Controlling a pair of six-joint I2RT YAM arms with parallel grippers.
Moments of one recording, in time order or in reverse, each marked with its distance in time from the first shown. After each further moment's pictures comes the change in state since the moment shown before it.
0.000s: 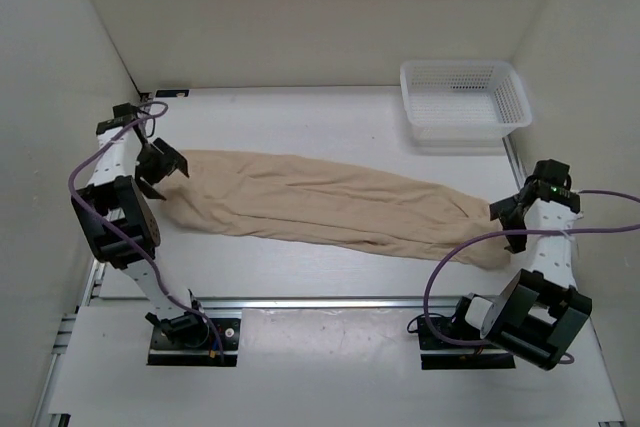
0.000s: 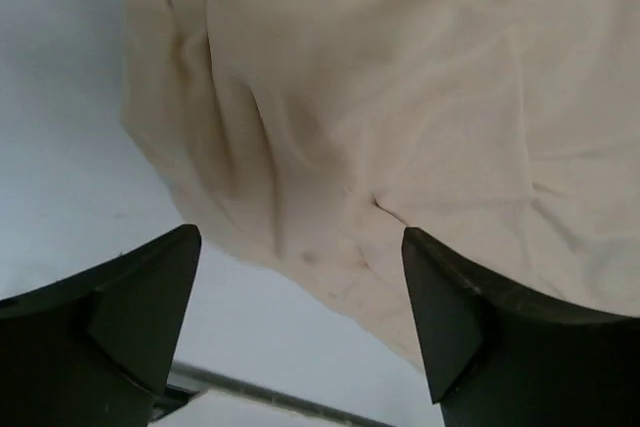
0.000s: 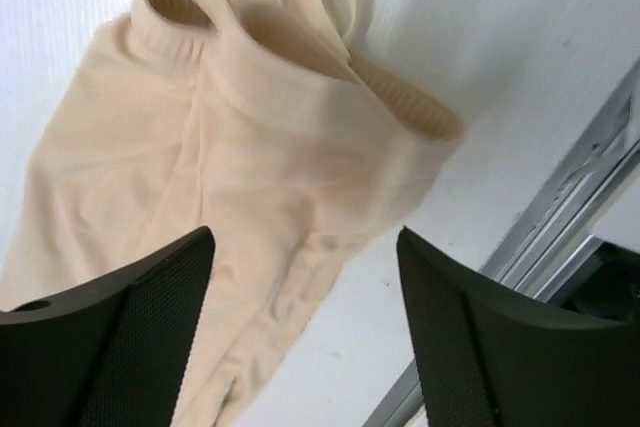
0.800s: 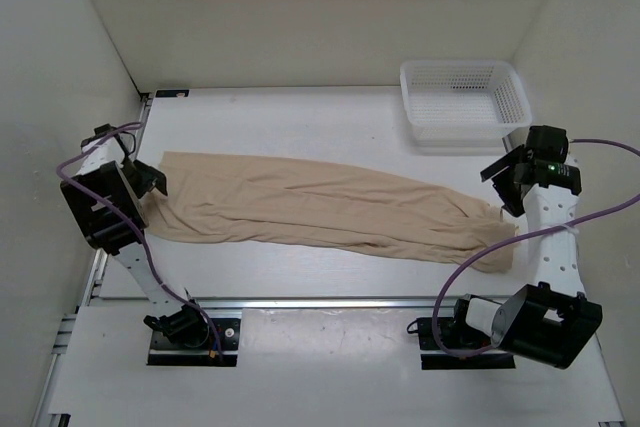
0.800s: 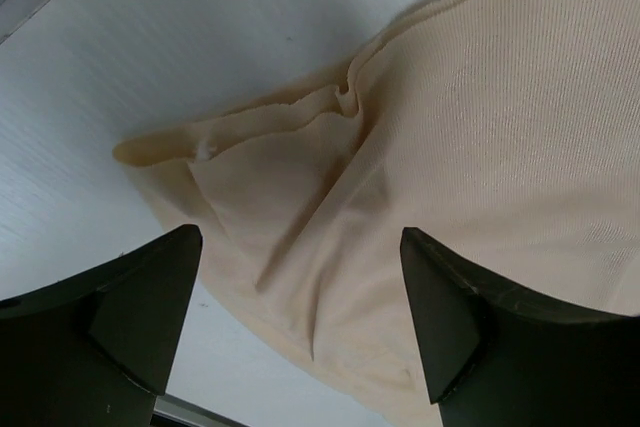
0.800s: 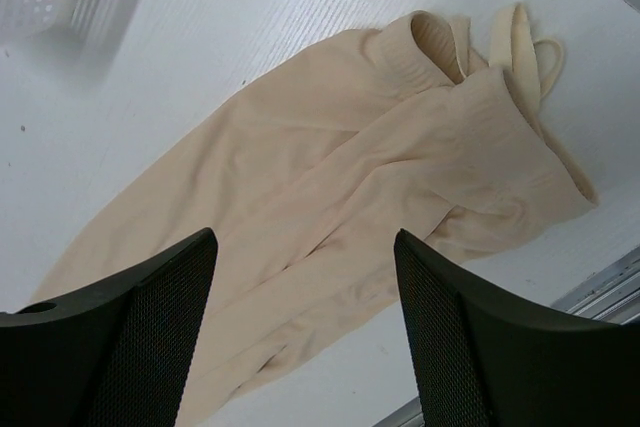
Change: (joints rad) left arm 0.171 0.174 -0.015 0.026 -0.124 0.013; right arm 0.164 -0.001 0.246 -0.001 -0.036 -0.096
